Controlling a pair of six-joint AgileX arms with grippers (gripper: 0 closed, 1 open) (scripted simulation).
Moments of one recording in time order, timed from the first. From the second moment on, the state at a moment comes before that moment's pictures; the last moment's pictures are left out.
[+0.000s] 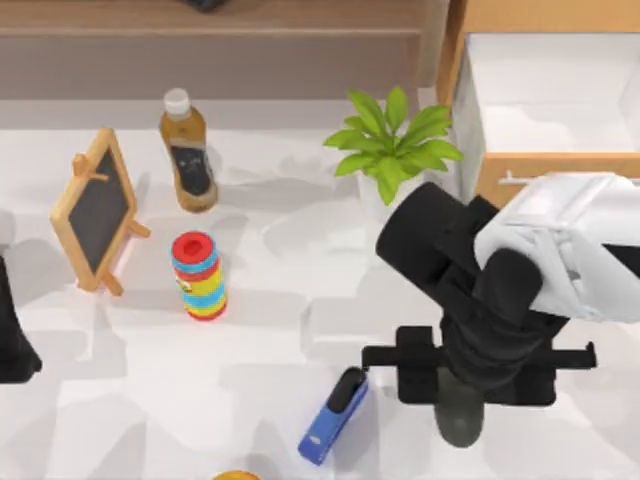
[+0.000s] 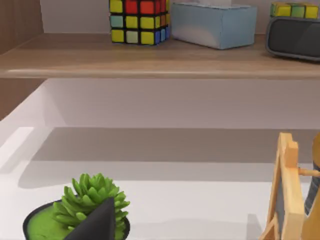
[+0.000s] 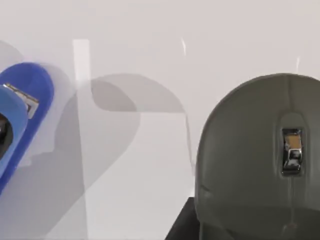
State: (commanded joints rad) left arm 0.00 0.00 0.00 0.00 0.00 0.00; right arm 0.80 1.73 1.06 -0.82 0.07 0.82
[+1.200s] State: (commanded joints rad) left arm 0.00 0.00 0.00 0.00 0.00 0.00; right arm 0.81 1.71 1.08 -0.78 0.08 0.82
